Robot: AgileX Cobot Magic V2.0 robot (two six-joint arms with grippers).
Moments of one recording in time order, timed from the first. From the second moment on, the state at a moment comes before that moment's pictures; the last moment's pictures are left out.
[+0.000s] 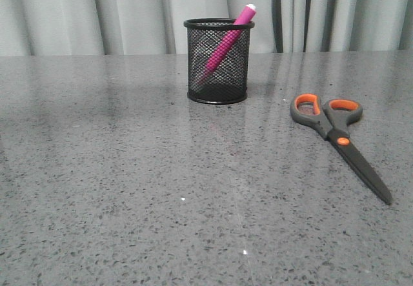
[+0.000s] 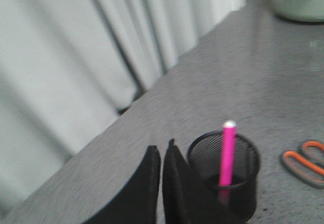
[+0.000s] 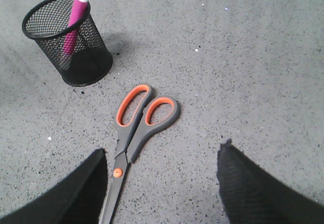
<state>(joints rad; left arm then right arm) -0.17 1.33 -1.27 -1.10 0.67 1.43 0.02 0.67 -0.65 0.44 0.61 -0.29</state>
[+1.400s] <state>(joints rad) -0.06 0.82 -0.66 -1.25 0.34 1.36 0.47 1.45 -1.17 -0.04 1.00 0.19</state>
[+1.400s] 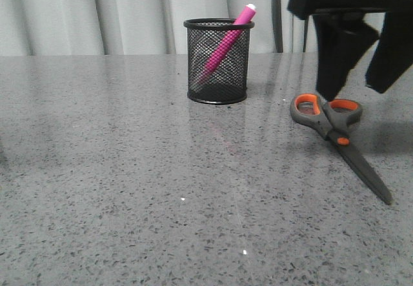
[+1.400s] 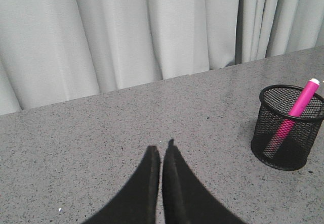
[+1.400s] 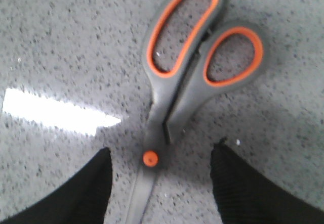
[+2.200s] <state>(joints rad) -0.06 0.82 -0.66 -1.25 0.34 1.36 0.47 1.59 -1.17 -0.09 0.93 0.31</state>
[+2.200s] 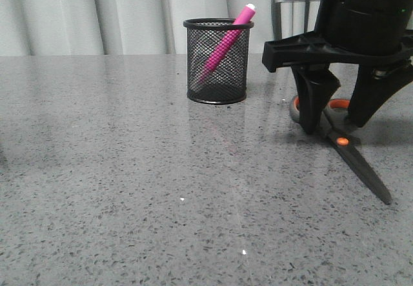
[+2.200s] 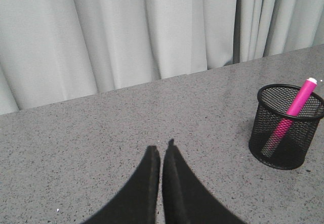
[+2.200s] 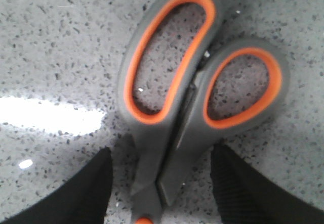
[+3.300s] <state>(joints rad) -0.06 0.82 -0.66 -1.25 0.34 1.36 0.47 1.62 -1.18 -0.10 0.92 0.31</state>
